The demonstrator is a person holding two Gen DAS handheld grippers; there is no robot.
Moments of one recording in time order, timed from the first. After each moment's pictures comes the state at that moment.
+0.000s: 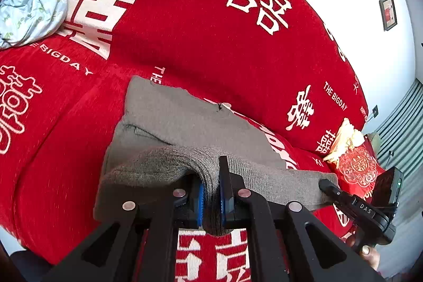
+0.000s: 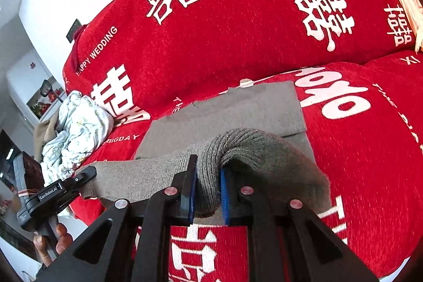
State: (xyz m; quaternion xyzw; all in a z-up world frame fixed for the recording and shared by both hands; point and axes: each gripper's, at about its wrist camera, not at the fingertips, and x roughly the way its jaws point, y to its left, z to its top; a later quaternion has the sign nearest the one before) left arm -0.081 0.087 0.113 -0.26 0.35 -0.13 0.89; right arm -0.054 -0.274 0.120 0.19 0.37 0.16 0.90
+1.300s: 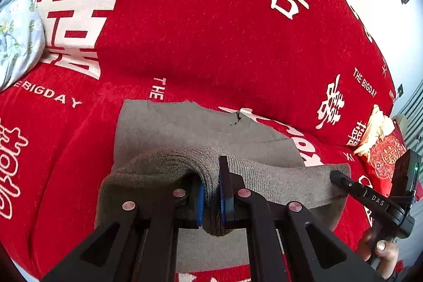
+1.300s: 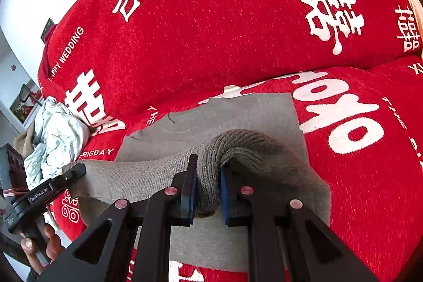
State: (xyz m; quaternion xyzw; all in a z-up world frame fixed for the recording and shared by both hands) left arm 0.031 0.057 0.120 -0.18 0.40 -0.10 0.89; right arm 0.053 -0.271 0.104 0.18 0.41 0.11 0.89
